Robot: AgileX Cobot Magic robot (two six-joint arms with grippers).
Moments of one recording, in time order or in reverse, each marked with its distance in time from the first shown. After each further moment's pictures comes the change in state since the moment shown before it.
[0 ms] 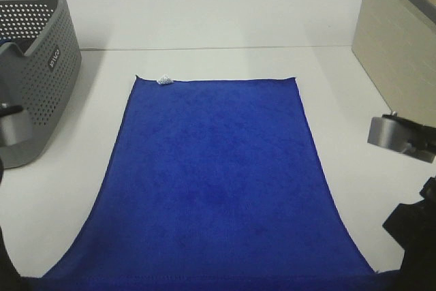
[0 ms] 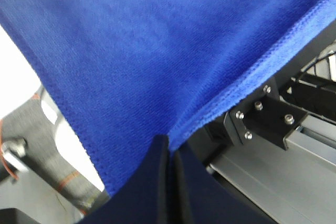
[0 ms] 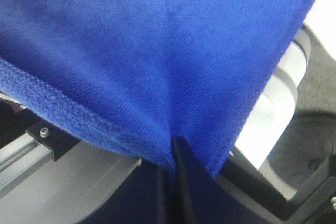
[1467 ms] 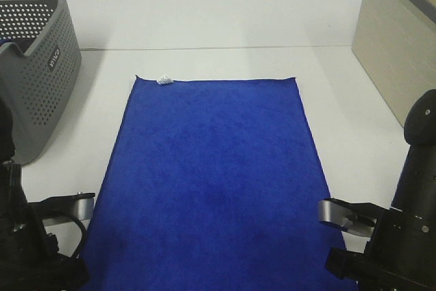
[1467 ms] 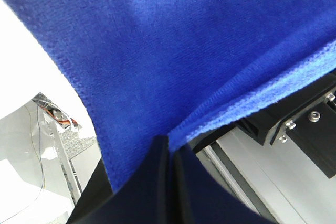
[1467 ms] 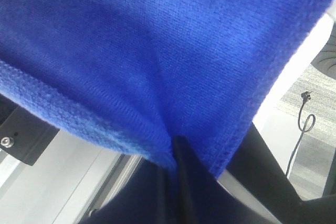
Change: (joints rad) left arm 0.001 0.565 -0.004 -0.035 -0.103 0.056; right arm -0.002 0.611 0.003 0.059 -0.107 -0.164
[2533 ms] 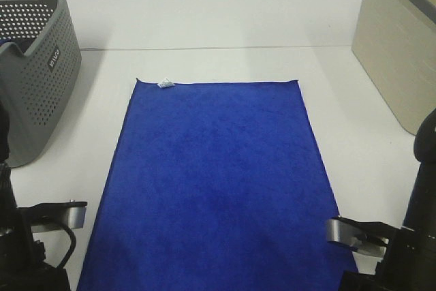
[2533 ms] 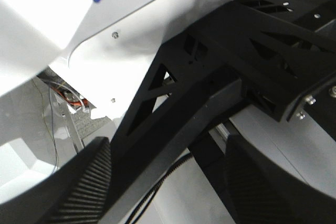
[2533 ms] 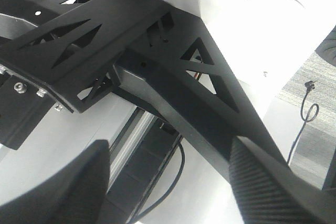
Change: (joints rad) left arm 0.009 0.000 0.002 0.053 0.060 0.012; right arm -0.001 -0.001 0.065 0.019 -0.013 -0.063
